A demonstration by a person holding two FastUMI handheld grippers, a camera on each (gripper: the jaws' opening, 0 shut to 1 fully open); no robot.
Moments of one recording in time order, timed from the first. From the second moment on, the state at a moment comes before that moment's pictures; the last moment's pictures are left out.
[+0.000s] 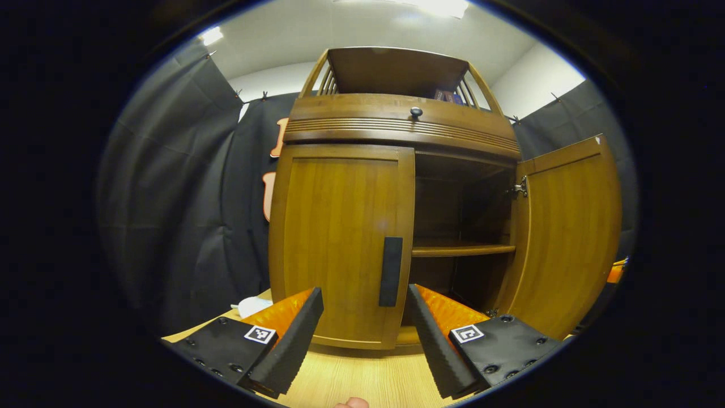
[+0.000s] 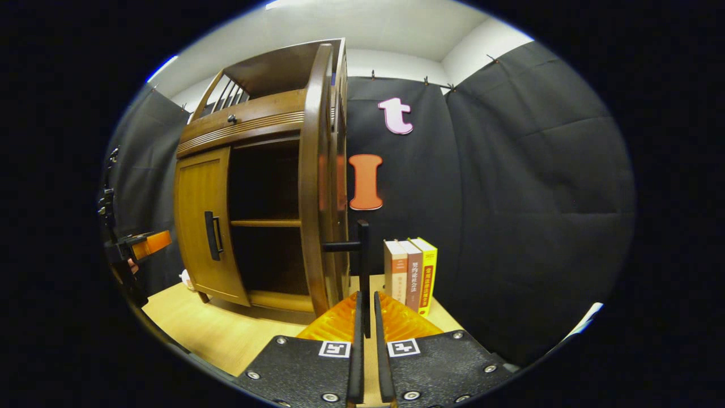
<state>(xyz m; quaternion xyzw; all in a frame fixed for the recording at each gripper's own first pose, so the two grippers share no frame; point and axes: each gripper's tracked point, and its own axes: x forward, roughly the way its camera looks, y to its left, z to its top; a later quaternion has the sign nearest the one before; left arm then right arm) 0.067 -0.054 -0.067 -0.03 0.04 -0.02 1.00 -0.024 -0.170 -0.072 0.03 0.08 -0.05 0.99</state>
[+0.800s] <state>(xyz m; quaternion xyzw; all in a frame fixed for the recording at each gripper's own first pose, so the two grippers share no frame) 0.197 -0.085 -0.111 0.00 0.07 -0.03 1.00 -0.059 -0.183 -0.070 0.03 0.09 -0.07 0.99</state>
